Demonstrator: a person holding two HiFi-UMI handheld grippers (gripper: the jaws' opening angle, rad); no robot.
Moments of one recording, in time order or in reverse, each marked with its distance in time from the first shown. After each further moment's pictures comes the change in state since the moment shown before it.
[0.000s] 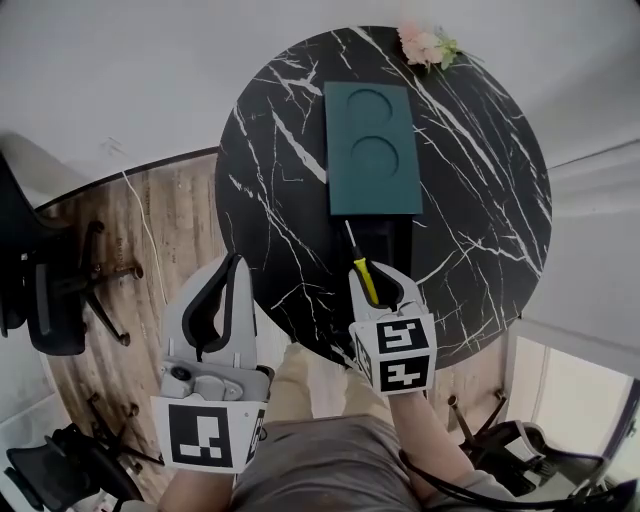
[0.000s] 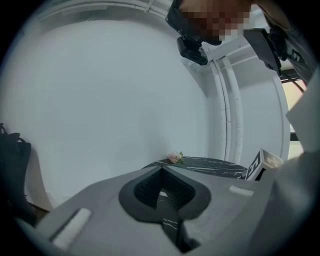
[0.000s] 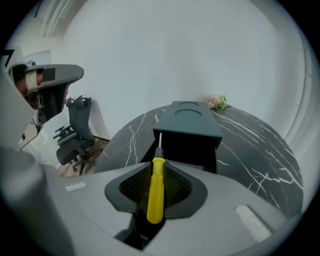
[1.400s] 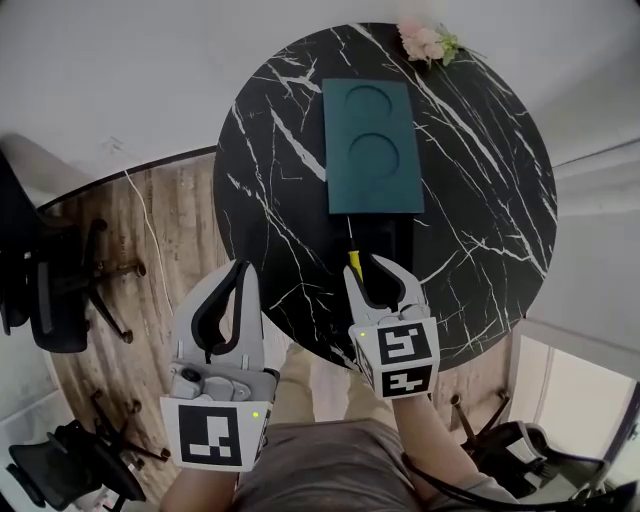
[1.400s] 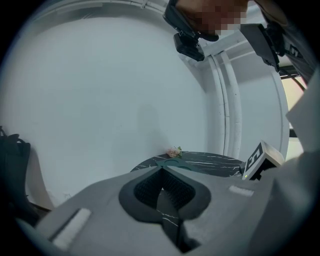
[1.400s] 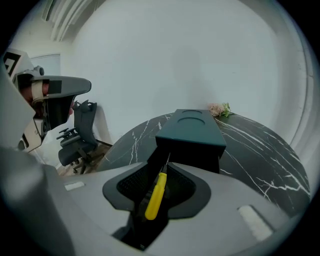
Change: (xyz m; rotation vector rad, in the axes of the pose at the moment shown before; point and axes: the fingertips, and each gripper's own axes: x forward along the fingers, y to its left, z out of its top) left arm 0.000 -0.016 -0.020 -0.004 0.064 -0.005; right arm -0.003 0.002 0.012 -0.038 -0.100 0.038
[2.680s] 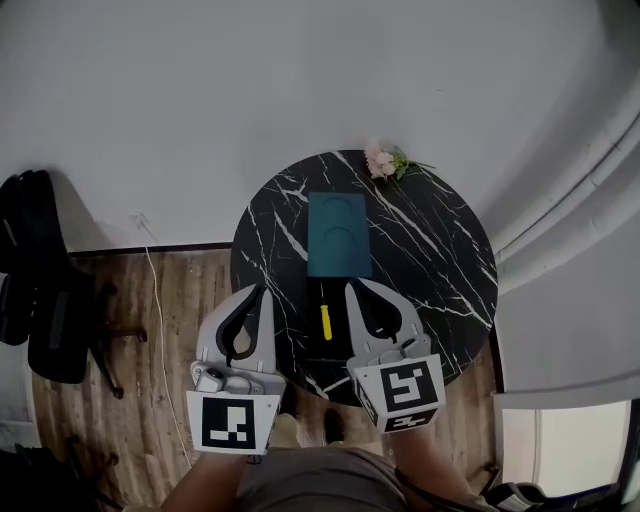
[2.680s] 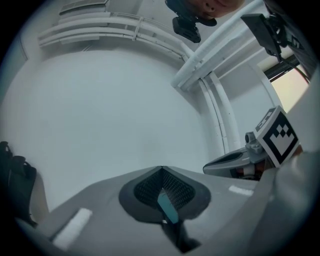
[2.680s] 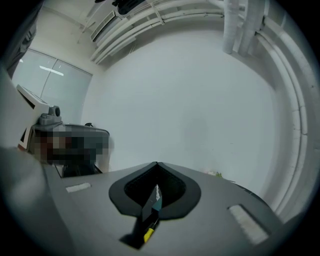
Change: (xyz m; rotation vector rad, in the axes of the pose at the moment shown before) left arm -0.073 -0.052 0.114 0.082 -0.306 0.051; right arm -0.176 0.015 0.154 -0.205 -0.527 -0.006
